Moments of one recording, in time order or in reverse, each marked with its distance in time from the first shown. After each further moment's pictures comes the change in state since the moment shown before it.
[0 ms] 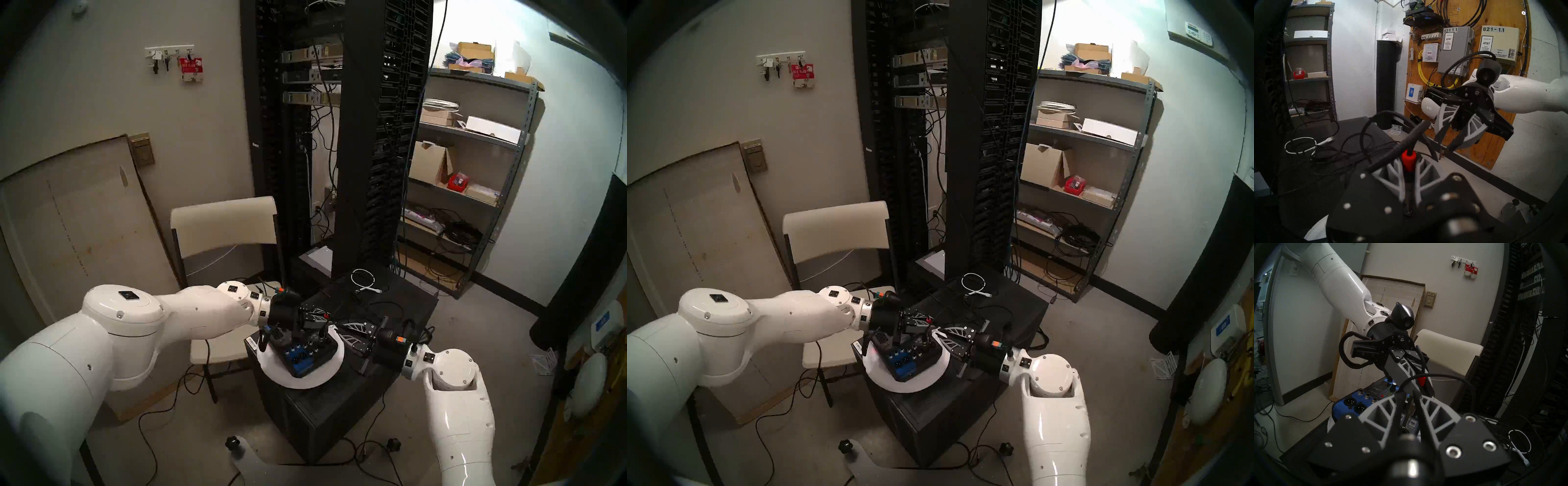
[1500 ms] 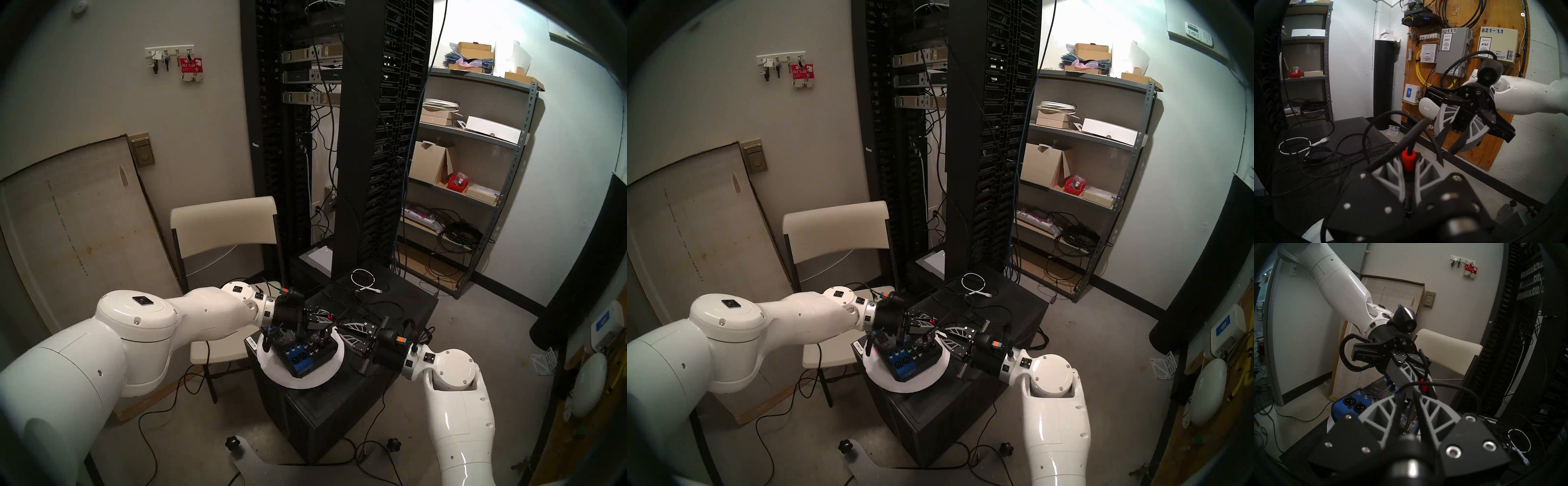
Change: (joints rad) left arm 0.023 -0.061 -0.019 0.088 -0.005 0.004 -0.049; right arm 0.000 -0.001 0.004 0.001 -0.002 0.001 0.000
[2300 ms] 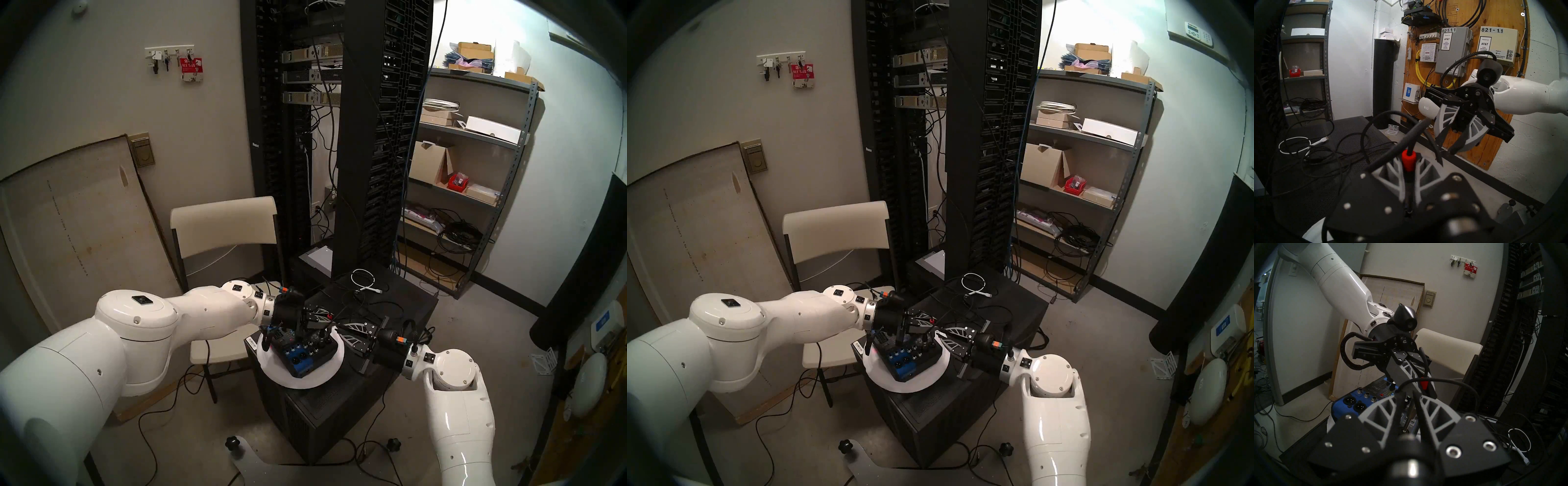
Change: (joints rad) left arm 0.000 0.003 -0.014 0.004 0.000 0.019 -0.013; right arm 0.000 0.000 0.001 0.002 -0.002 0.000 0.000
